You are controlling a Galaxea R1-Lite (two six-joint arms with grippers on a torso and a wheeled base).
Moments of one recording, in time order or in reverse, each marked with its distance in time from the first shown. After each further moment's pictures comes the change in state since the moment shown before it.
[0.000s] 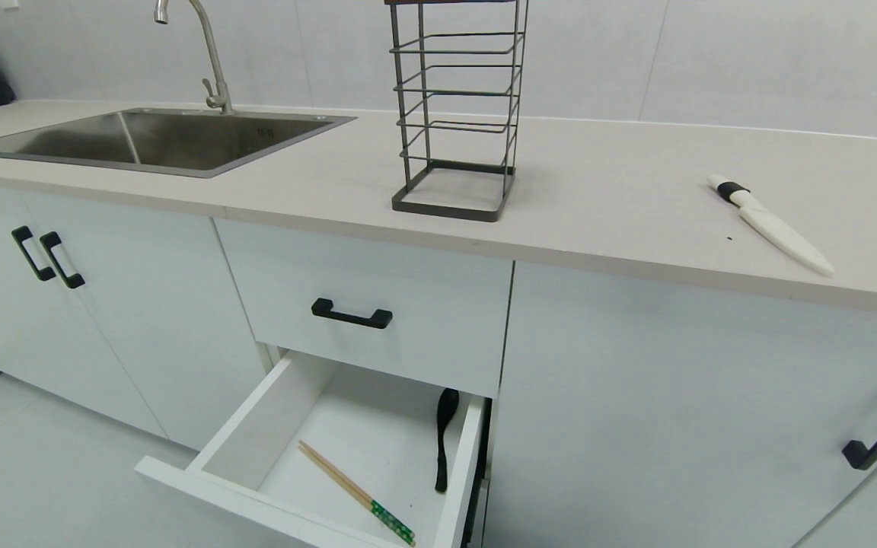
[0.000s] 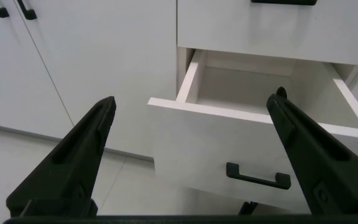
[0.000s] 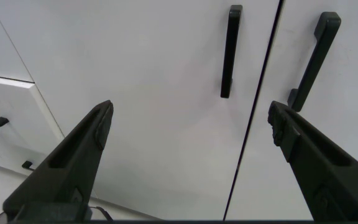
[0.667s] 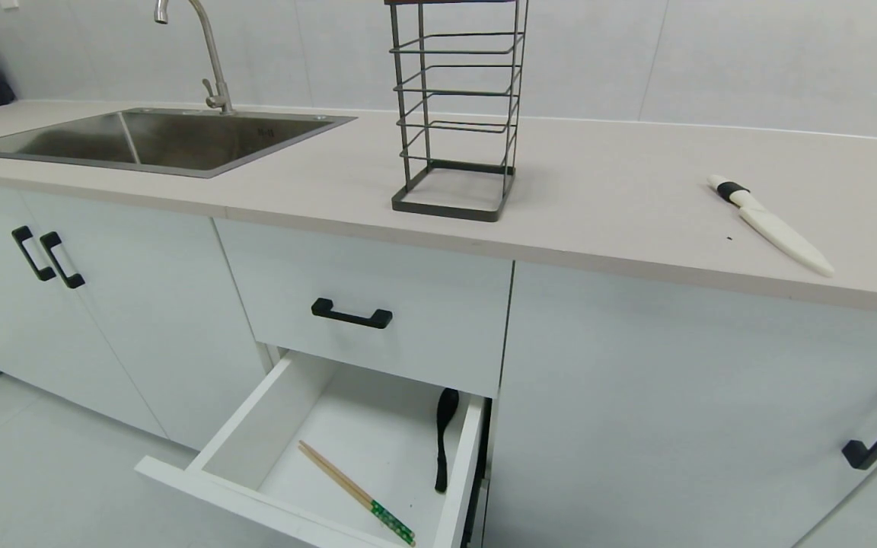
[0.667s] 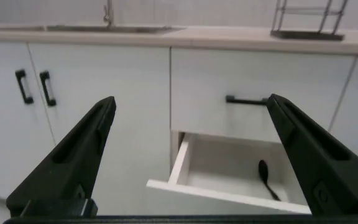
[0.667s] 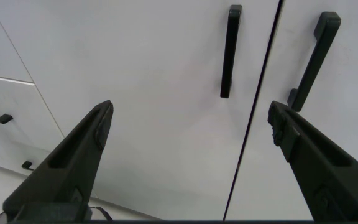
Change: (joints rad) left arm 0.004 0.064 -0.334 -0.003 -0.084 -0.035; right arm -0.008 -0.027 -0.001 0.073 -0.223 0.097
